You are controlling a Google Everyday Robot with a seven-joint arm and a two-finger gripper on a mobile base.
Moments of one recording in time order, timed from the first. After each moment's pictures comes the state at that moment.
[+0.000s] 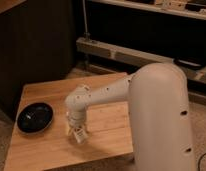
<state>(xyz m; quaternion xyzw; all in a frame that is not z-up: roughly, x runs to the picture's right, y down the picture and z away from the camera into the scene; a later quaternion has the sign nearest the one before) -0.147 0.223 0.795 -0.39 0.13 0.51 0.76</state>
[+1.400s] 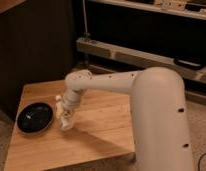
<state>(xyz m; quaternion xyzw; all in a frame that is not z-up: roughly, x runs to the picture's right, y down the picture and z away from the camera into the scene) -0.222 0.122 0.783 -0.45 0.04 0.52 0.72</state>
